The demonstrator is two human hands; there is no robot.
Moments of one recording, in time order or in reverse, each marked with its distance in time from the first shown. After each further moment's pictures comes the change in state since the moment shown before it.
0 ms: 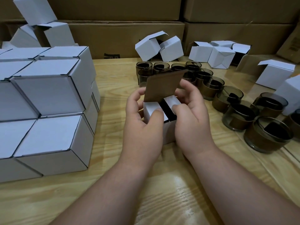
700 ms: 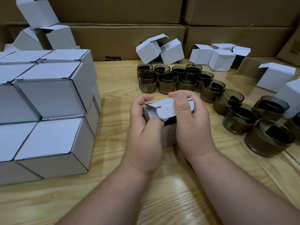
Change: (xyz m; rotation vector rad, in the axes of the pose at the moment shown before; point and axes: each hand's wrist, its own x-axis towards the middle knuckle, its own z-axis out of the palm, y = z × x) left_hand 0.000 -0.001 -0.001 -0.099 -0.094 -0.062; right_hand -0.001 -0.002 0.000 0.005 0.021 -0.046
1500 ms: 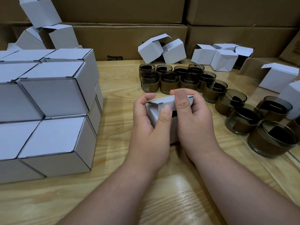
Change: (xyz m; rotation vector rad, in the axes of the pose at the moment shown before) left_hand -0.003 0.001 0.003 0.206 0.012 0.100; right_hand 0.003 -0.003 0.003 -0.022 0.037 0.083
